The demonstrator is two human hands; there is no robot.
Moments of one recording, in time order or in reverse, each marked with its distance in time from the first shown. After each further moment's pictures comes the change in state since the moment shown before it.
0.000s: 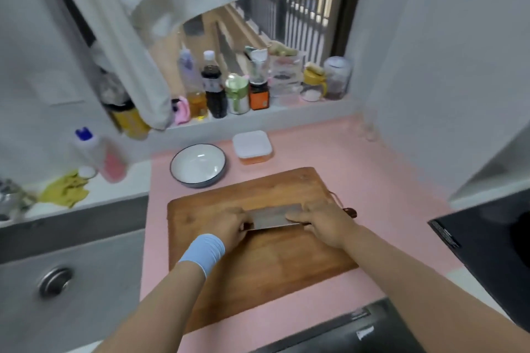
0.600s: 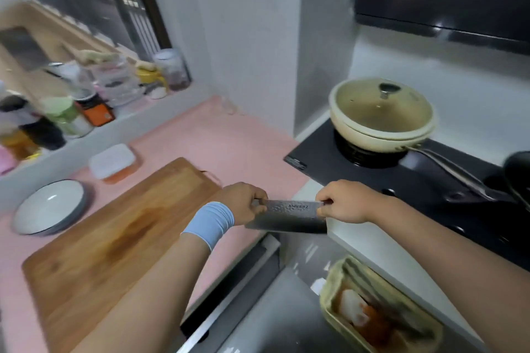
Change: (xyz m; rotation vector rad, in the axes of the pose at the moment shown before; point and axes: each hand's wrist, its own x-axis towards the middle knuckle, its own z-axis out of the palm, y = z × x) left_hand 0.022 0.327 0.006 -0.019 -0.258 0.521; right_hand -0.366 0.077 -0.029 0.320 0.003 0.651
